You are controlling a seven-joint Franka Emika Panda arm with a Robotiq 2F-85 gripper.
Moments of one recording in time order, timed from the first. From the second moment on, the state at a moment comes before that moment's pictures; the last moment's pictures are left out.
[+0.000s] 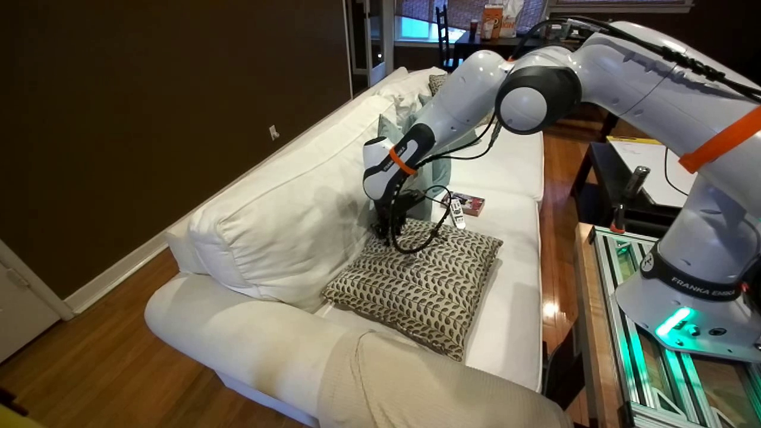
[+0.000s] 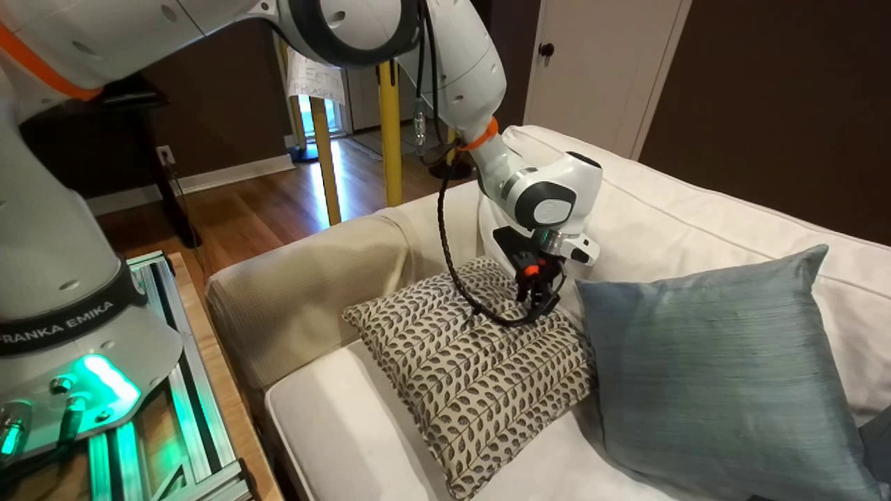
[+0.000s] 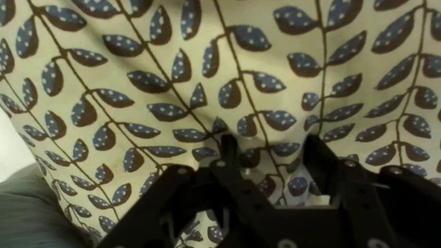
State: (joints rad) arm -0.16 1.14 -0.11 -1.37 0.13 2.34 0.11
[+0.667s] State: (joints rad) arm -0.27 1.00 0.02 -1.38 0.21 2.26 -0.05
